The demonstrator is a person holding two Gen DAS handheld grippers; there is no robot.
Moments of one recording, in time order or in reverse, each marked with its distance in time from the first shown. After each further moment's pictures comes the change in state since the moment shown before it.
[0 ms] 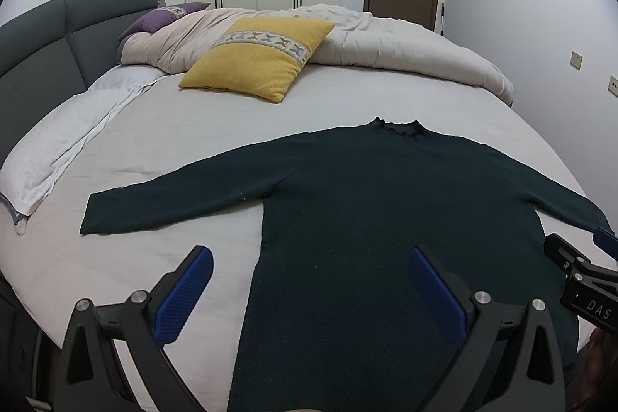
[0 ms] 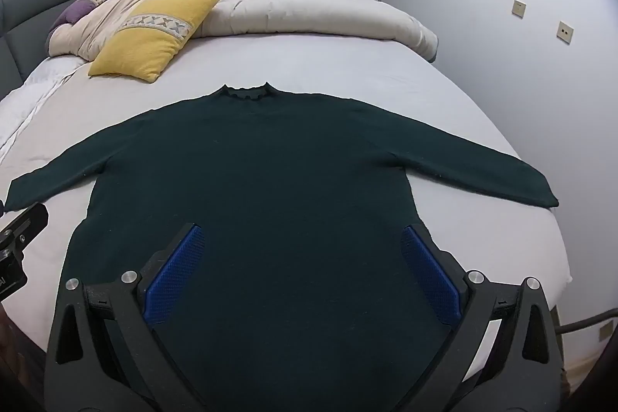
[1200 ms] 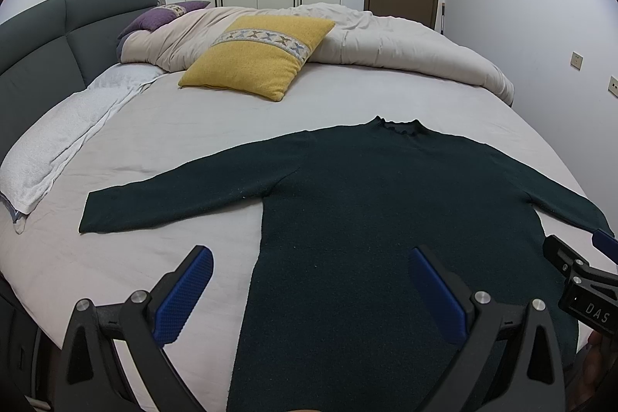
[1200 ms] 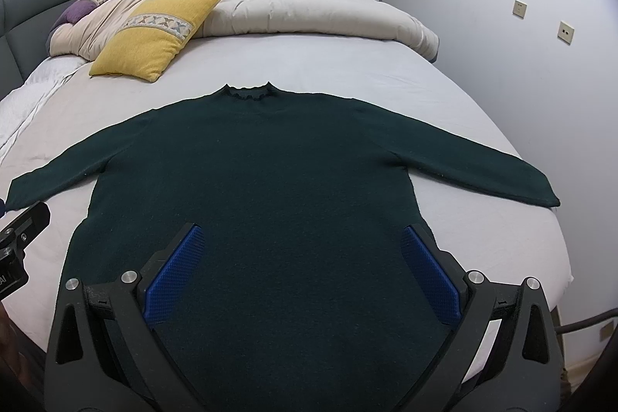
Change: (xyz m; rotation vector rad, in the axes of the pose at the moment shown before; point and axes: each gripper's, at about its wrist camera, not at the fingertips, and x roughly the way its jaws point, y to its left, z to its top) left arm 0.000 0.000 0.000 -0.004 0.000 -0.003; right arm -0.007 -0.001 -0.002 -0.001 -0.001 0.005
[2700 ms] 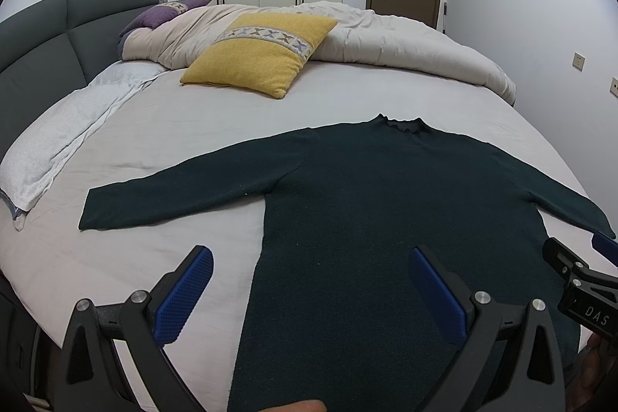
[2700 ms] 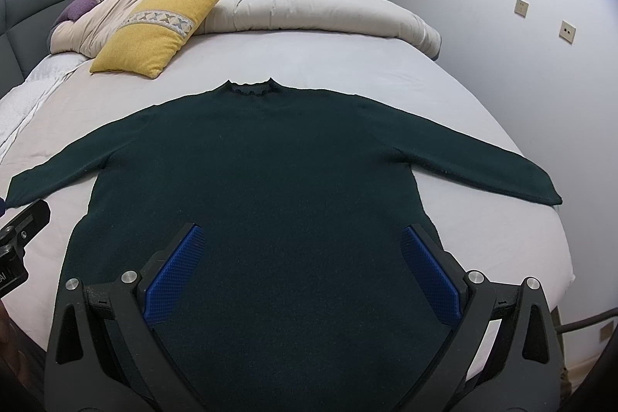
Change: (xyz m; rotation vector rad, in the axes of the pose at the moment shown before) left arm -0.002 0.000 -0.006 -0.001 0.003 0.004; right arm 0.000 0.005 -0.004 -0.001 0.005 -0.002
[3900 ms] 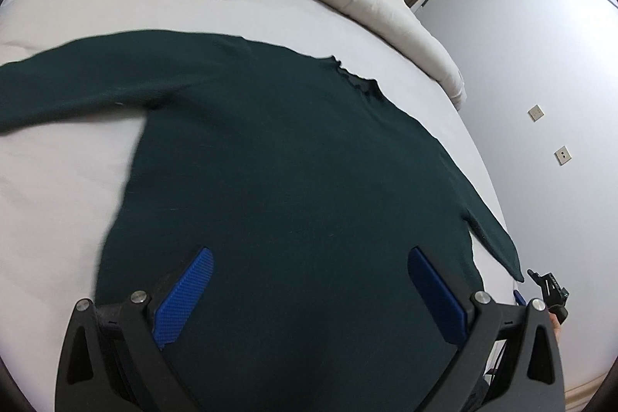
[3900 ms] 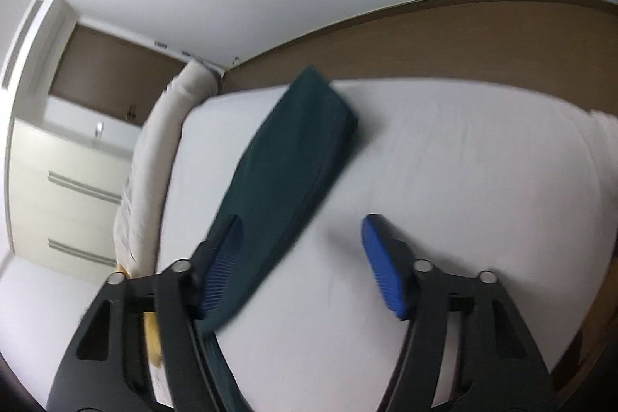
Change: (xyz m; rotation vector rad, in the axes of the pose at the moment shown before) left arm 0.120 -0.003 -0.005 -0.296 0.277 -0.451; right arm 0.132 -0.492 -0.118 1.246 -0.082 0.180
